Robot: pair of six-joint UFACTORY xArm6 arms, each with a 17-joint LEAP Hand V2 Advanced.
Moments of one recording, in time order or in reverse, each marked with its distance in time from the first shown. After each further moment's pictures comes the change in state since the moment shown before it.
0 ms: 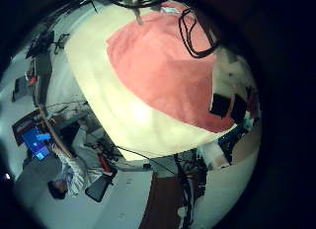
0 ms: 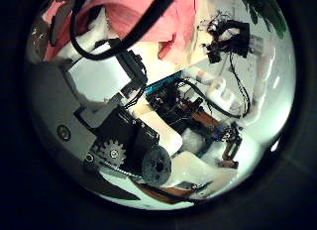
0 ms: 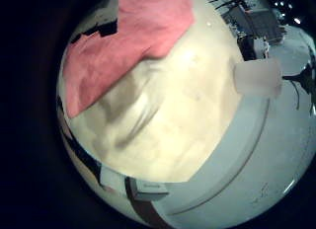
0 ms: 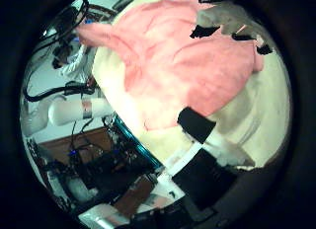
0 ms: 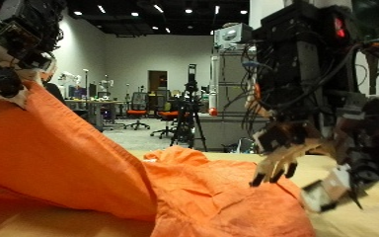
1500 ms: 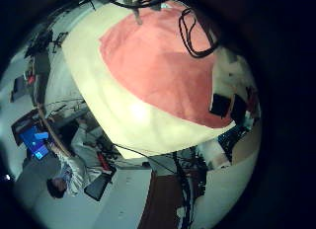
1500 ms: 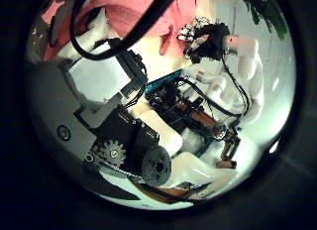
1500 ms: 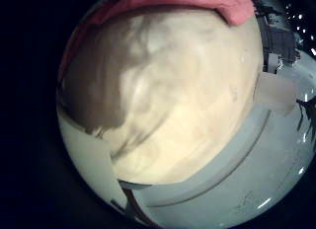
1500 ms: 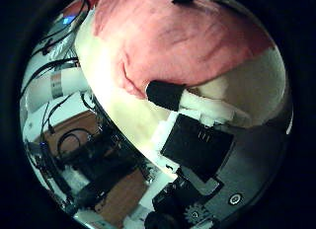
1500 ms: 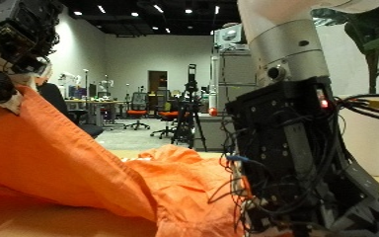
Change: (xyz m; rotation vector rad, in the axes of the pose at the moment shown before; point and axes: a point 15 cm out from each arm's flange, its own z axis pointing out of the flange) left arm 0.002 0.007 0.013 -0.023 0.010 -0.005; right arm -0.022 -0.011 0.061 -0.046 0.082 -0.081
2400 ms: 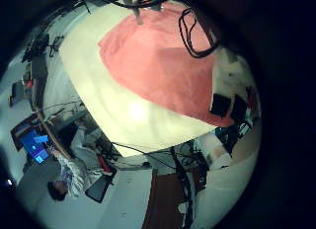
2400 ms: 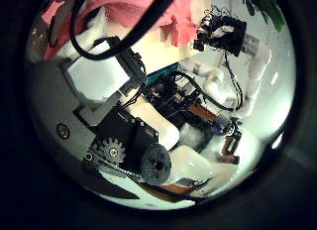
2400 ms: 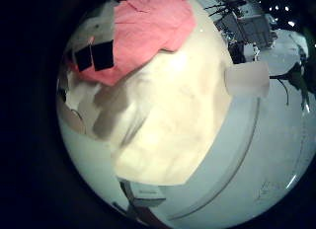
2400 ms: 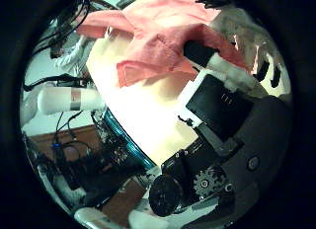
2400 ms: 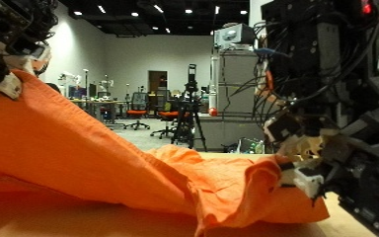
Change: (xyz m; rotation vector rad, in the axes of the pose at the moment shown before) left arm 0.018 0.022 -0.006 -0.003 0.018 0.059; right arm 0.037 0.036 -0.108 0.222 0.071 0.146
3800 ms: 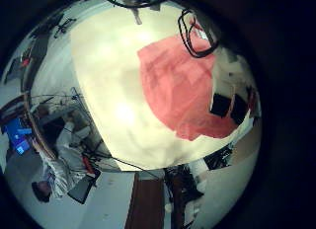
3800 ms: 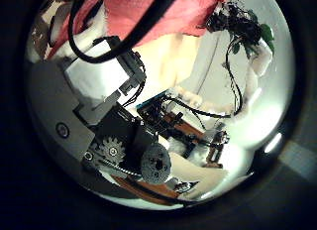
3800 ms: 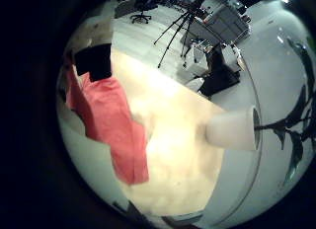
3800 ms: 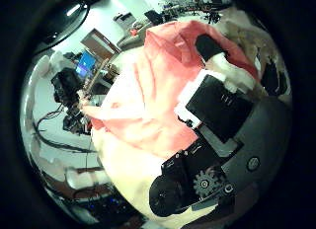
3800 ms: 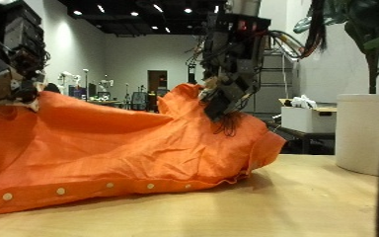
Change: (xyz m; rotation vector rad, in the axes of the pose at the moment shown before) left arm -0.134 -0.099 -0.027 0.067 0.216 -0.226; right arm 0.159 -0.344 0.001 0.282 -0.050 0.244
